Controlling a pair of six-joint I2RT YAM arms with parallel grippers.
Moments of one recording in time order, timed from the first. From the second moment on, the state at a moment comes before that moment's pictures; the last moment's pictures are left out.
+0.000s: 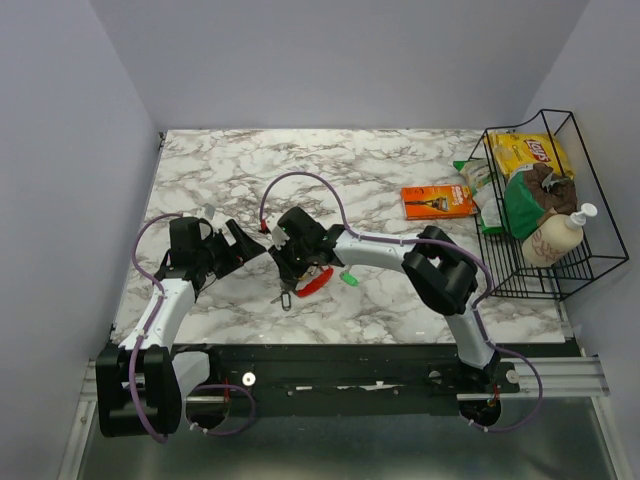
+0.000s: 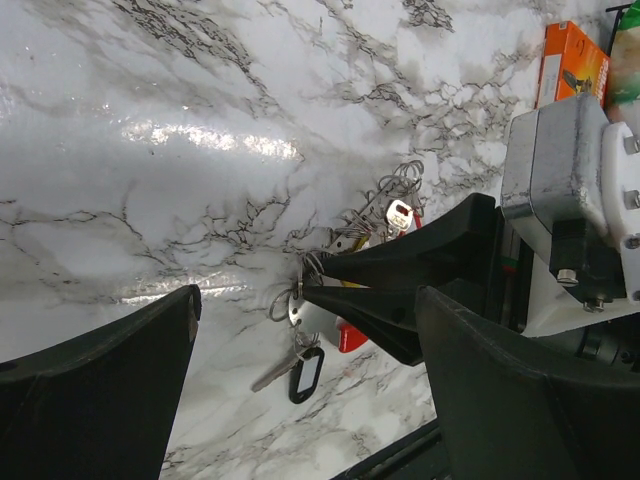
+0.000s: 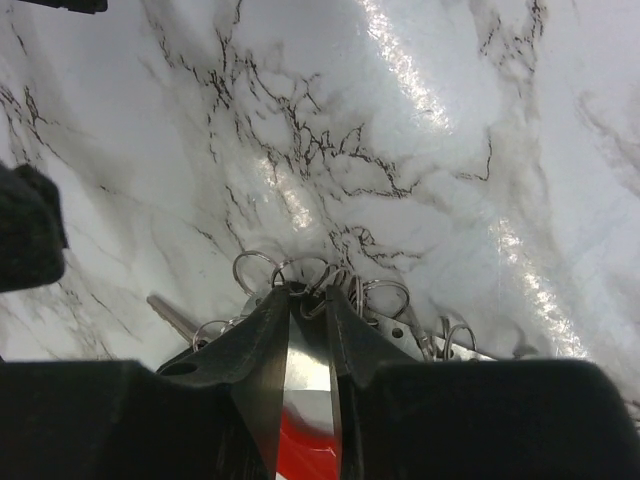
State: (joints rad) left arm 0.05 1.07 0.53 -0.17 0.51 -0.58; right arm 0.97 2.13 1.50 -0.24 -0.22 0.05
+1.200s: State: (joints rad) left arm 0.05 0.87 0.66 -0.21 0.62 -0.45; right arm 0.96 1.78 1.36 -0.26 -0.26 -0.02
